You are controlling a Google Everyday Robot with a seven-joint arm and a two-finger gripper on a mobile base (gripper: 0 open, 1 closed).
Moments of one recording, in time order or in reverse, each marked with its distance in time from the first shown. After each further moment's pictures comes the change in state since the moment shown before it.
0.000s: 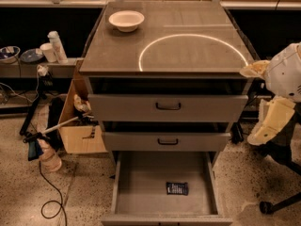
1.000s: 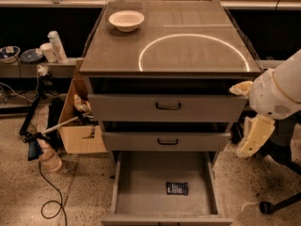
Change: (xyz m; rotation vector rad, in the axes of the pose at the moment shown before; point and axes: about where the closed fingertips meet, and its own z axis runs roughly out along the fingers) arm 0.023 0.003 0.057 -0.036 0.035 0.009
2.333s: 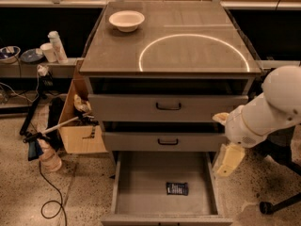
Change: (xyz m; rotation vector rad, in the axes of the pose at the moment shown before) arm 0.027 0.017 0.106 -0.046 0.001 0.041
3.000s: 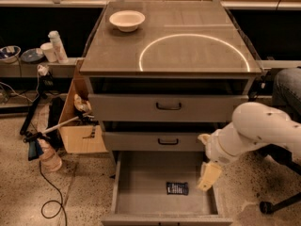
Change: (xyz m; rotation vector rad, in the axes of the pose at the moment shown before) arm 0.016 0.011 0.110 -0.052 -0.011 0.026
